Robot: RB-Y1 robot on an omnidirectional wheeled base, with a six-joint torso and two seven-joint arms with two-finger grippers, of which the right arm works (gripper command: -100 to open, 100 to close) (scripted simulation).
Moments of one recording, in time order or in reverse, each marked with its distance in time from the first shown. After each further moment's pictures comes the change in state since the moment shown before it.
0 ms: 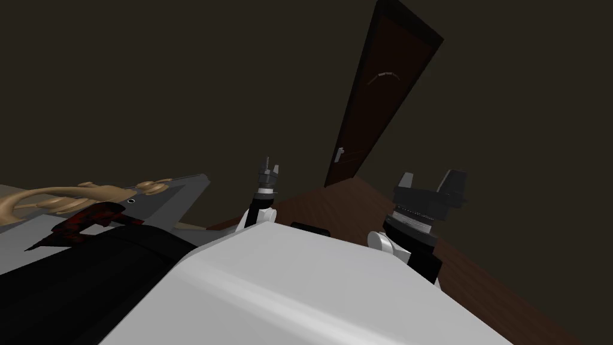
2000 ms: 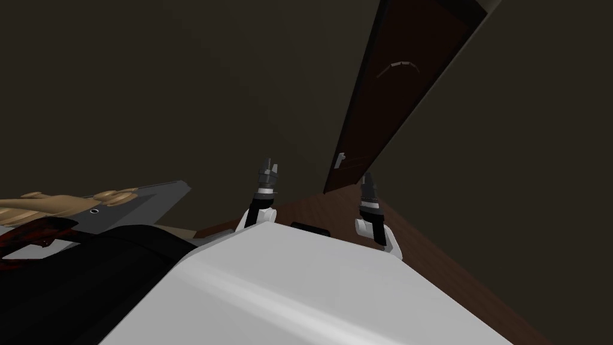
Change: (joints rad) arm -0.280 -0.168 0.038 0.525 0.184 -0.069 0.251
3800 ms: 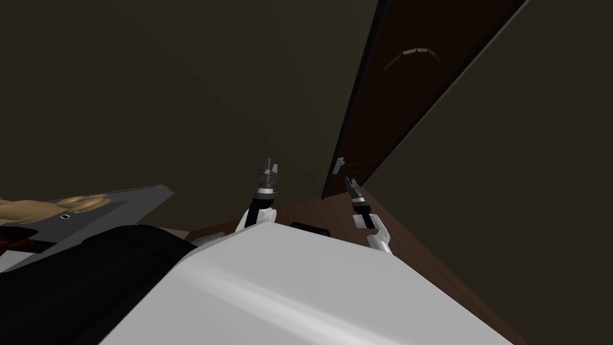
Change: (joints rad) arm -0.251 -0.123 0.036 0.483 0.169 -0.064 0.233
